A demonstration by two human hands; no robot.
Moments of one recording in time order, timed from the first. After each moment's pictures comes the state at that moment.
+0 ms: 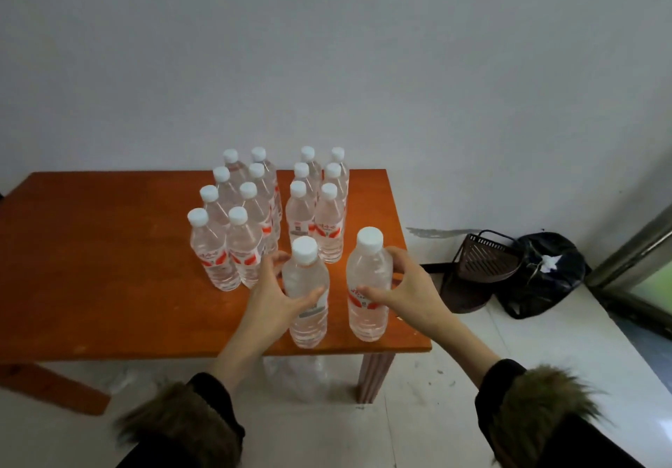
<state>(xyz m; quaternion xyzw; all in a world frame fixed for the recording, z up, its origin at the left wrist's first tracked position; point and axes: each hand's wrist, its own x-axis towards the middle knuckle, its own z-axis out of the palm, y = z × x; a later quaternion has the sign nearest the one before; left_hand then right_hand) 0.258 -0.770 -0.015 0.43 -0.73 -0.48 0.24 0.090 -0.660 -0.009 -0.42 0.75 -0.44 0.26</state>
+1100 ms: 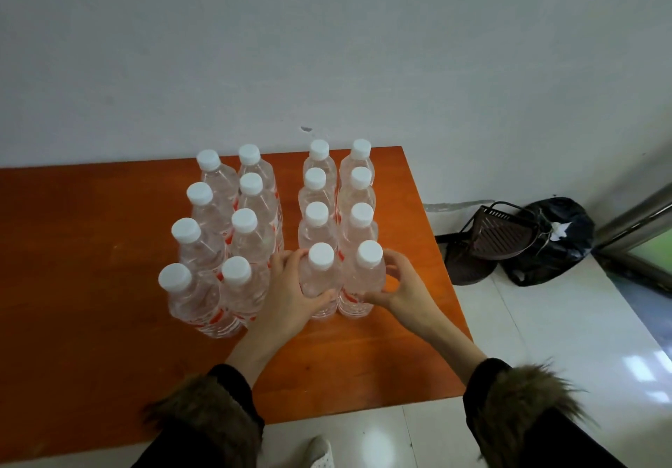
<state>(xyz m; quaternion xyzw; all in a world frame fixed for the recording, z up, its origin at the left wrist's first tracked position) 0.196 -0.935 -0.084 0.38 -0.81 -0.41 0.15 0.050 -0.818 -0.088 -0.32 0.78 -0.42 0.33</state>
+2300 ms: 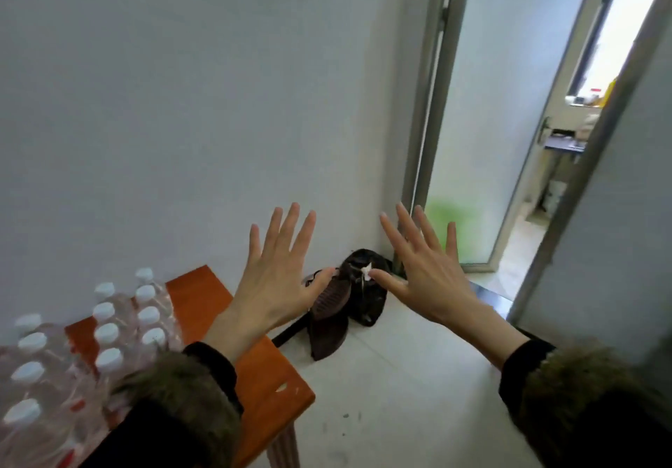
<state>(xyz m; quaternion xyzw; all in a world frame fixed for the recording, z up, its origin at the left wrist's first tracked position) 0.111 -0.698 0.111 -0.03 -0.98 -0.05 0.21 0.060 -0.477 0.114 -0.24 0.95 -0.05 -0.20</state>
